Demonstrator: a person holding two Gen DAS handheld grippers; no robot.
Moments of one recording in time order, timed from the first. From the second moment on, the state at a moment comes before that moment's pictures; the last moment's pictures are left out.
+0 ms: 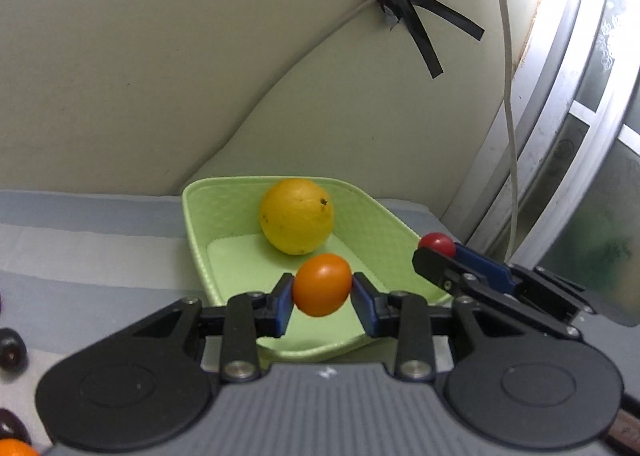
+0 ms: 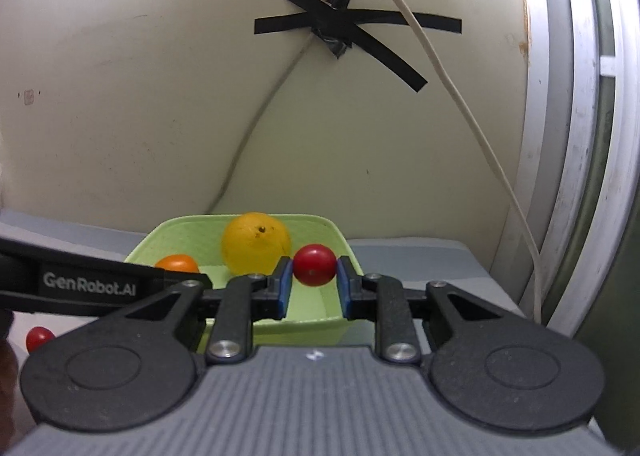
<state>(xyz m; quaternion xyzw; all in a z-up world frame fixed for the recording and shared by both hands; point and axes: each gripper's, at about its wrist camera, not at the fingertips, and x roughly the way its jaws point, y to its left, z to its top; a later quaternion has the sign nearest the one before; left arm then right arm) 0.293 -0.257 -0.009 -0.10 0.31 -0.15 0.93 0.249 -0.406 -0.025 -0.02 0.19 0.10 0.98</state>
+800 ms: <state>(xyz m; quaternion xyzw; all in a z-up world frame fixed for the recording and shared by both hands) 0.088 -0.154 0.040 -0.08 0.22 -0.20 0.95 0.236 -0.445 -0.027 0.09 0.13 0.01 0.99</state>
